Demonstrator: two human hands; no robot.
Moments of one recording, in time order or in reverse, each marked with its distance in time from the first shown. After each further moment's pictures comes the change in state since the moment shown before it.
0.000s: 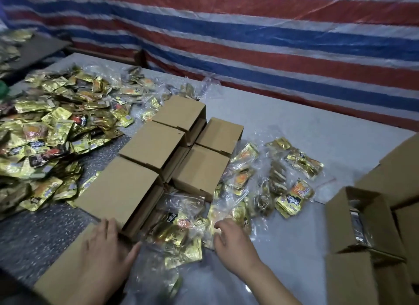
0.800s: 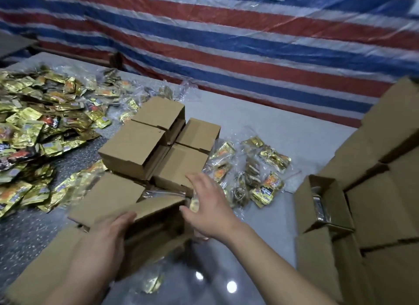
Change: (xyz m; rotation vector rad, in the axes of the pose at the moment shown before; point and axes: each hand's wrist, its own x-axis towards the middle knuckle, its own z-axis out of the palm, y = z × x) left_hand -0.047 0.038 -0.072 -0.266 0.111 0.382; right_hand 0.004 -0.071 -0.060 -0.040 0.132 -0.214
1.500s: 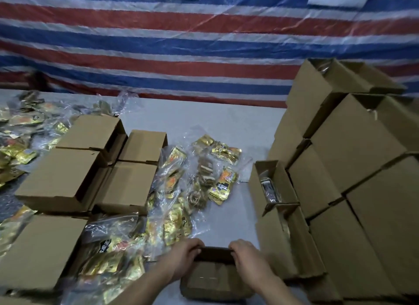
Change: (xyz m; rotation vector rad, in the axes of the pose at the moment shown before) left_hand 0.048 0.168 0.177 -0.323 -0.710 0.452; right_hand -0.174 0.167 -0.012 -0.222 -0.182 0.589
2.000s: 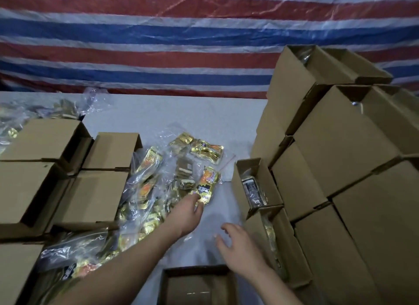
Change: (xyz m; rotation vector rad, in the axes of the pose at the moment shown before) left_hand 0.137 0.051 -0.024 0.118 0.231 0.096; right_hand 0.030 0.012 -0.042 0.337 0.213 0.165
